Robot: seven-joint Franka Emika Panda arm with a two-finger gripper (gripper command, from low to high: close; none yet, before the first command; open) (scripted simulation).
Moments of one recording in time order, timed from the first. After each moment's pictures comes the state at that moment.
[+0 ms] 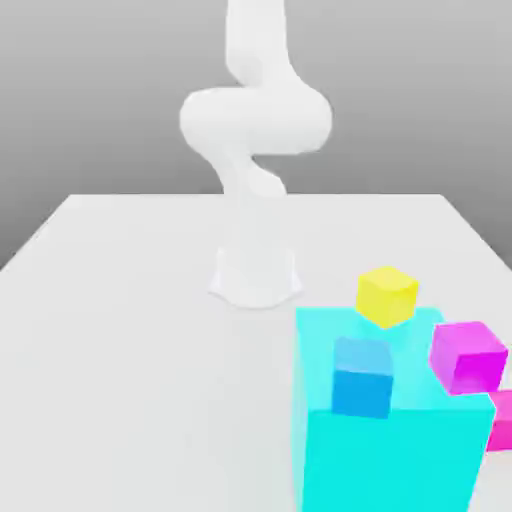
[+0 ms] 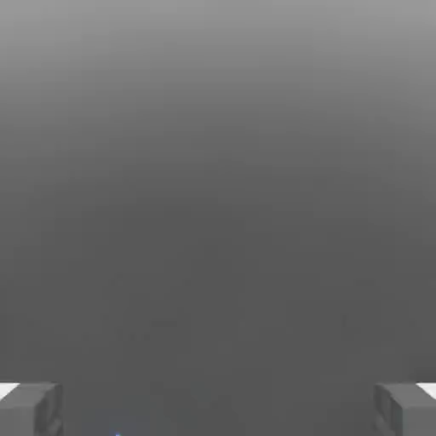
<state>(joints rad) 0.07 -0.71 -0.01 -2.31 0.02 2.33 0.71</state>
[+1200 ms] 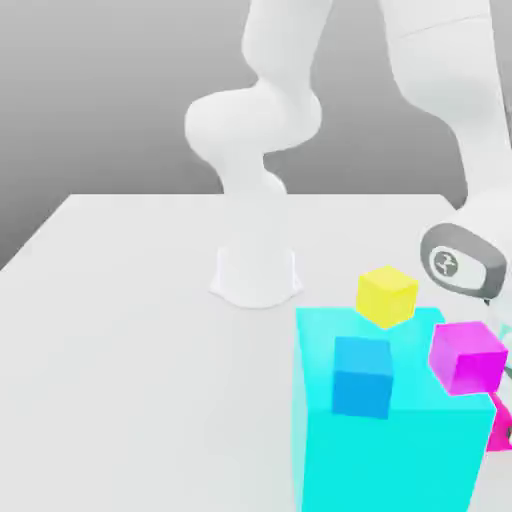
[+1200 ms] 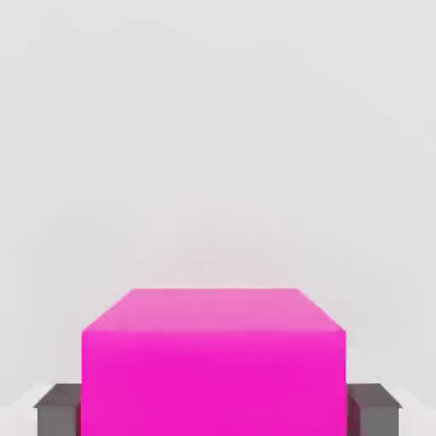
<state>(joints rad) 0.63 0.44 0.07 -2.38 -0.09 2.82 -0.11</state>
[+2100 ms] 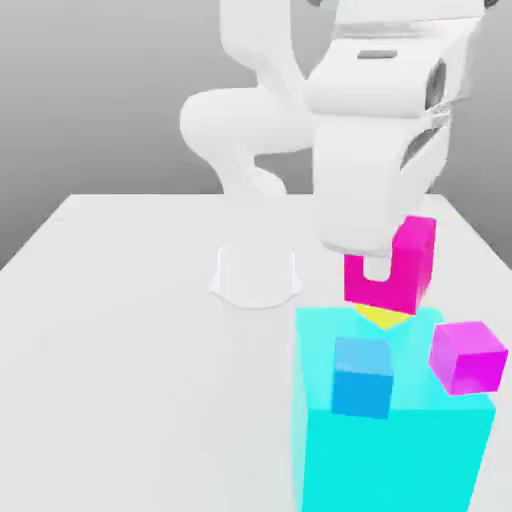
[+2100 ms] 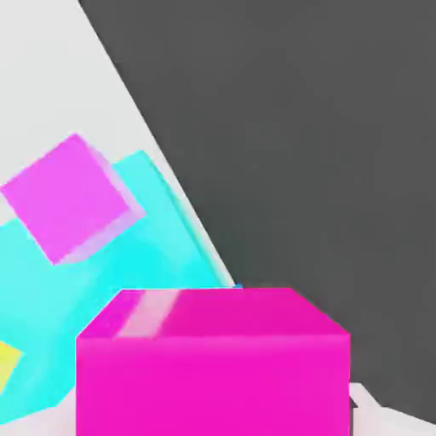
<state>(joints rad) 0.22 -0.02 -0.04 -2.11 0.01 2.09 -0.11</state>
